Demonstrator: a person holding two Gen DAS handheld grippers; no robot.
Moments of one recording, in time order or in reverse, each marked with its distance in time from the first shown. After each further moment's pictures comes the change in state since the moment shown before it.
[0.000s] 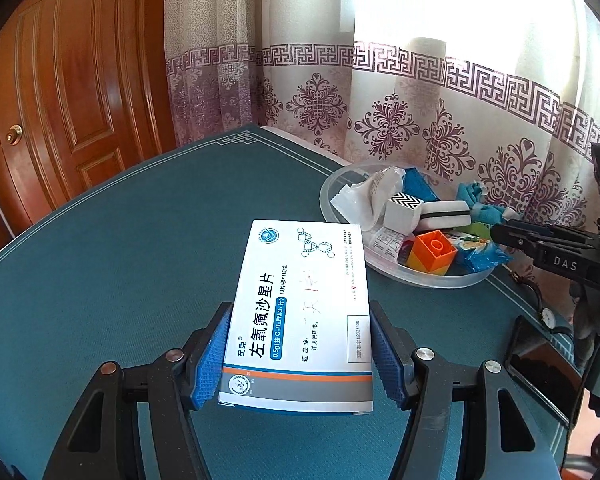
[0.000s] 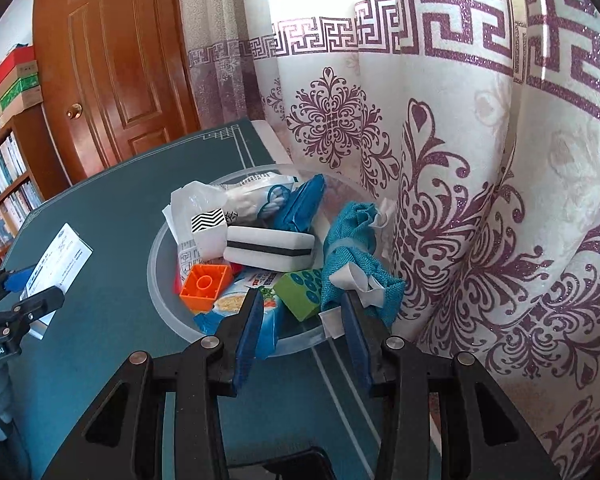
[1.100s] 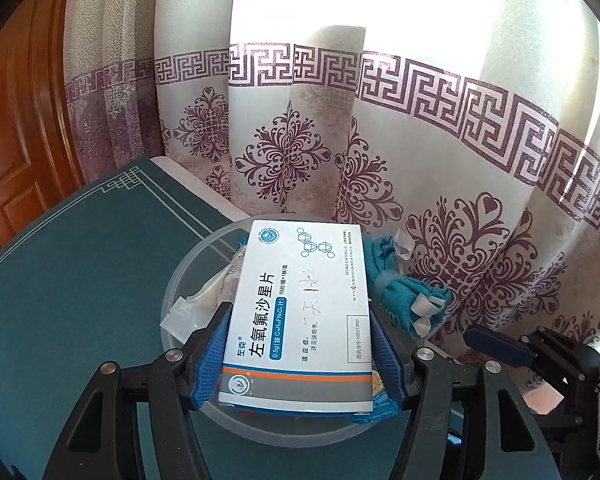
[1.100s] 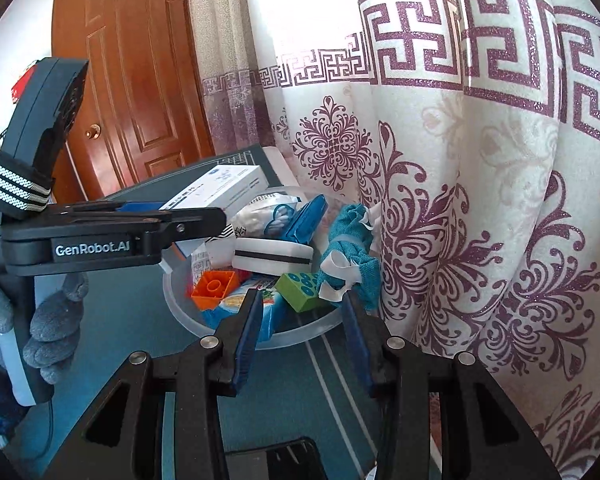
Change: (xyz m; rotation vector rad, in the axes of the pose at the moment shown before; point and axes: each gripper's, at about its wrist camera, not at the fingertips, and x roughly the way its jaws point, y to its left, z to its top) left arm 0.074 -0.101 0.095 0.073 0.021 -0.198; right arm -0.027 -0.012 -0.014 -0.005 -0.111 0.063
